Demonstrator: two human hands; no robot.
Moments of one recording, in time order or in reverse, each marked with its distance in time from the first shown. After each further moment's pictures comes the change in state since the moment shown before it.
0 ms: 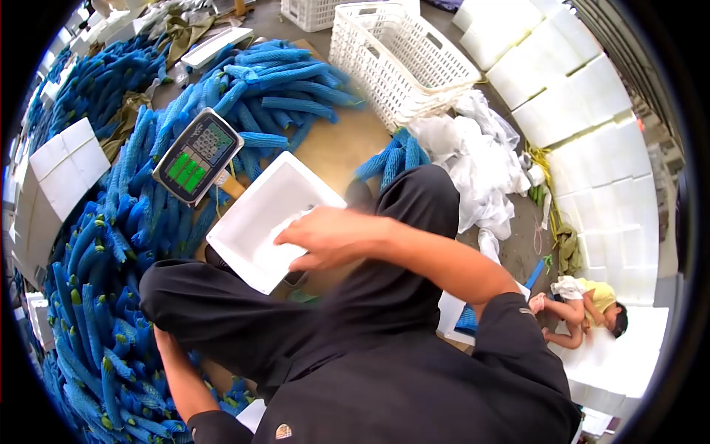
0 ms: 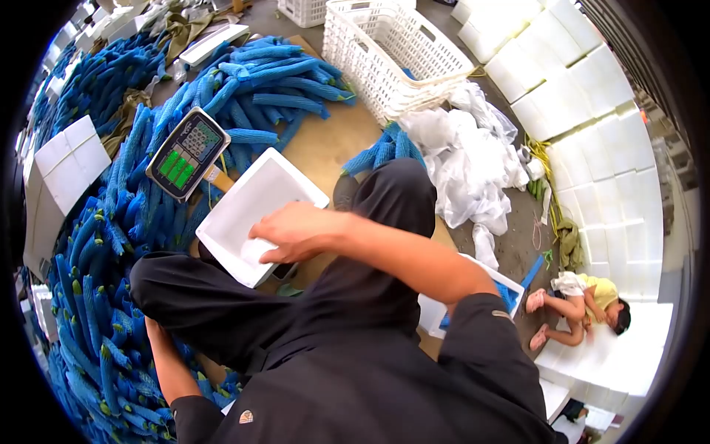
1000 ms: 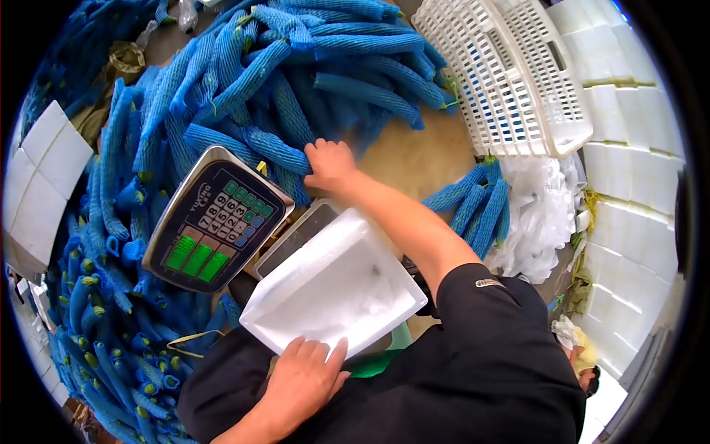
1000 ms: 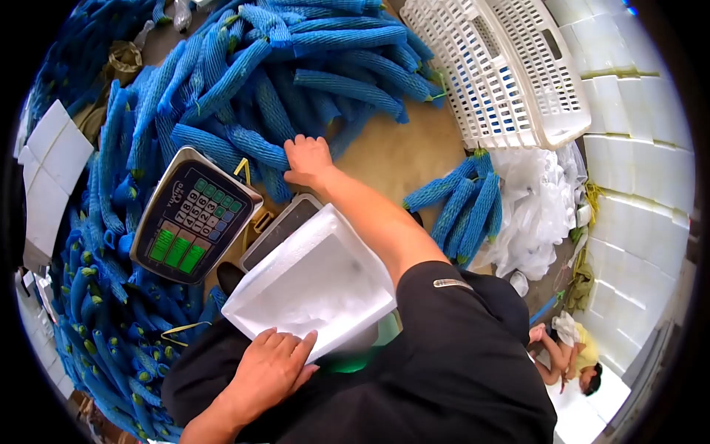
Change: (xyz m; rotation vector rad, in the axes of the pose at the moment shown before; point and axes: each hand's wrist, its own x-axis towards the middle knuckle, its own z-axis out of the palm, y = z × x) left_hand 0.052 0.061 0.327 1.634 -0.734 0.412; right_hand 0.330 0.361 0.077 -0.179 0.175 0.460
